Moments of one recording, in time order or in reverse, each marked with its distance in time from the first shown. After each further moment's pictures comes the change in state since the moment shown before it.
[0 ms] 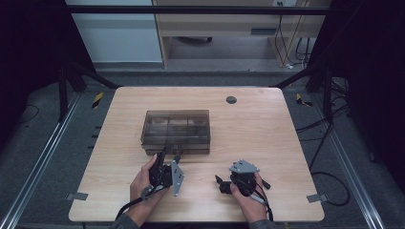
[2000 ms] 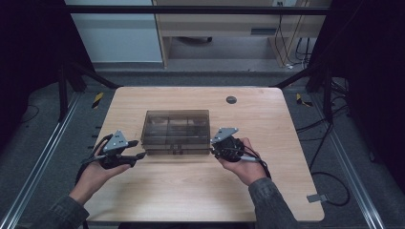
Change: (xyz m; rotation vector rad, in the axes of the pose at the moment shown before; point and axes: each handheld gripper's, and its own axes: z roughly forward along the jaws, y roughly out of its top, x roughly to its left) left arm 0.130 -0.094 0.005 0.085 -0.574 -0.521; right arm -0.006 0.120 0.007 0.148 0.144 -0.324
